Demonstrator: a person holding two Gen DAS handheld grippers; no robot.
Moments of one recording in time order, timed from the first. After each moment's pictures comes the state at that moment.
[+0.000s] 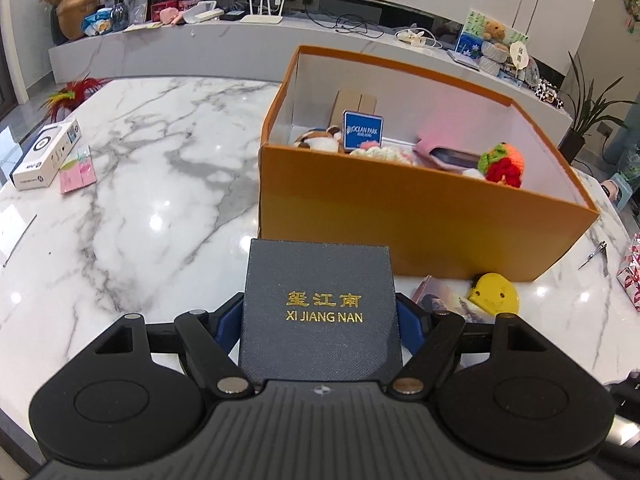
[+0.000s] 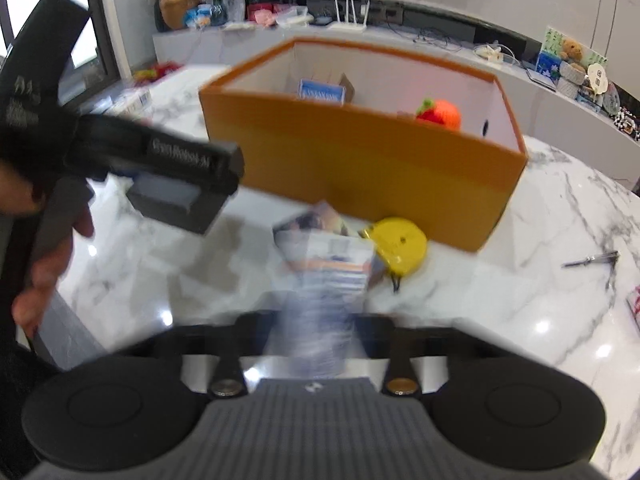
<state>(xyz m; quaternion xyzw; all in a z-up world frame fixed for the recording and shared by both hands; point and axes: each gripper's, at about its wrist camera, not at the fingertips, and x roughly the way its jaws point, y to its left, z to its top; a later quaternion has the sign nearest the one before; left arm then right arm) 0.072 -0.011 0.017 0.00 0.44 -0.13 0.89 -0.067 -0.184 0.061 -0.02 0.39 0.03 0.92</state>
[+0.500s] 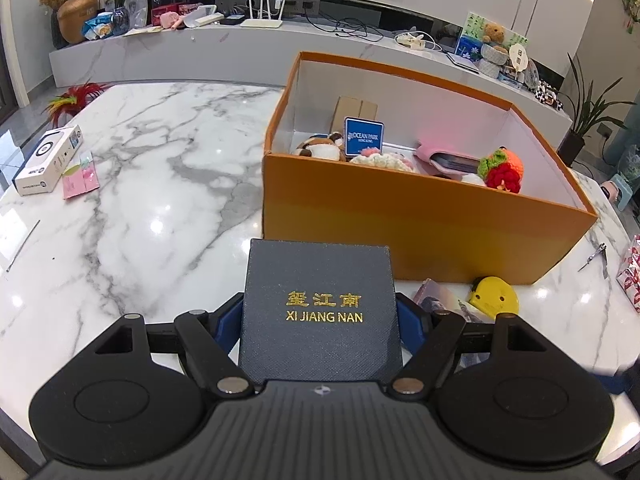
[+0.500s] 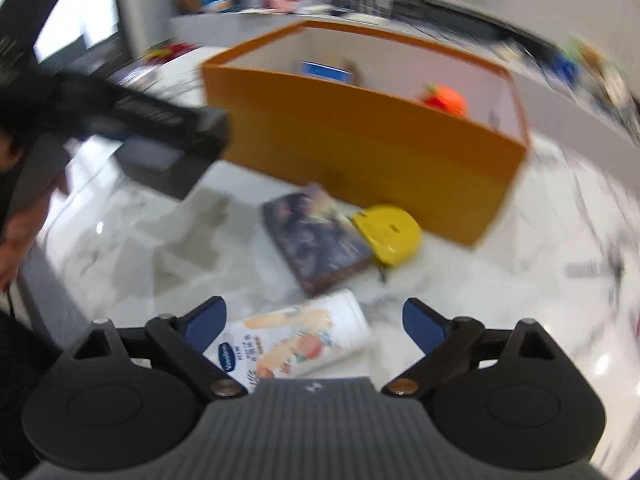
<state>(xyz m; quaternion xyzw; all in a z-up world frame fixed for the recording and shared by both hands) 0.074 -0.009 0.020 -0.01 0.44 -0.13 0.89 -0.061 -0.211 0.036 0.02 0.45 0.05 0.89</state>
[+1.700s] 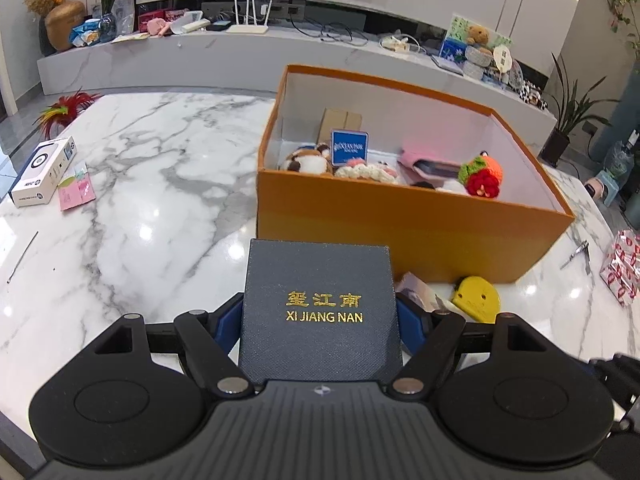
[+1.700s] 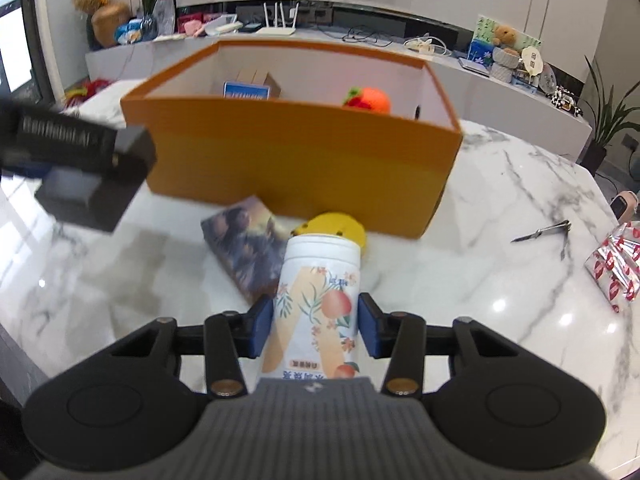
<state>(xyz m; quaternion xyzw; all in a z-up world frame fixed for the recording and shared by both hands) 0.065 -0.004 0.034 0.00 0.43 -0.15 0.89 -0.063 -0.195 0.047 0.00 0.40 -0.06 0.92</state>
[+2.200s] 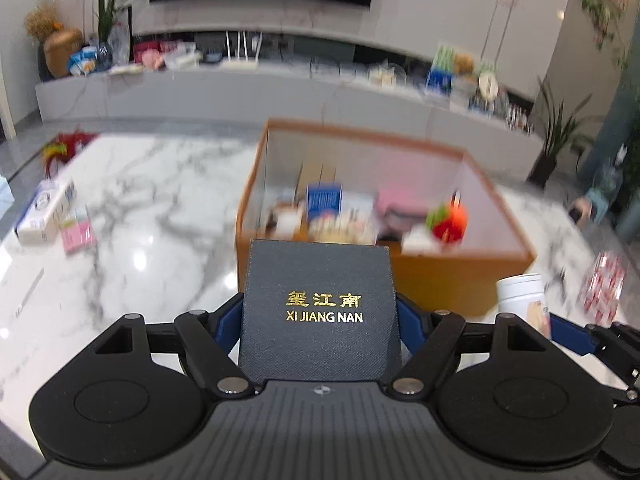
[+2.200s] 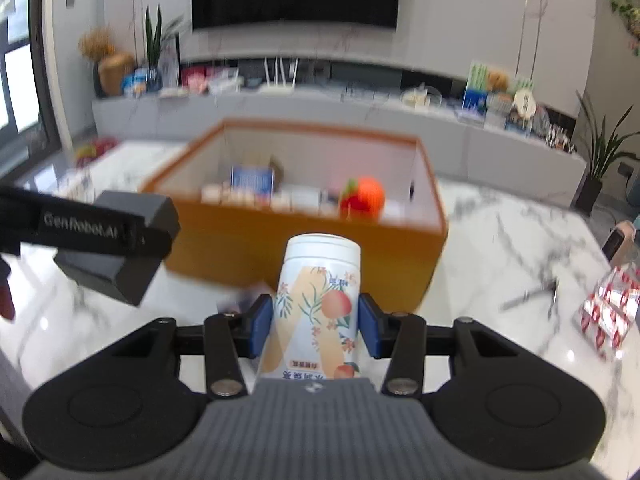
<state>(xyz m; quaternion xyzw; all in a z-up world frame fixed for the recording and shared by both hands) 0.056 -0.016 0.084 -0.01 0.38 -0.16 0.91 -0.052 -0.194 0.114 0.00 0.30 -0.06 0.95</state>
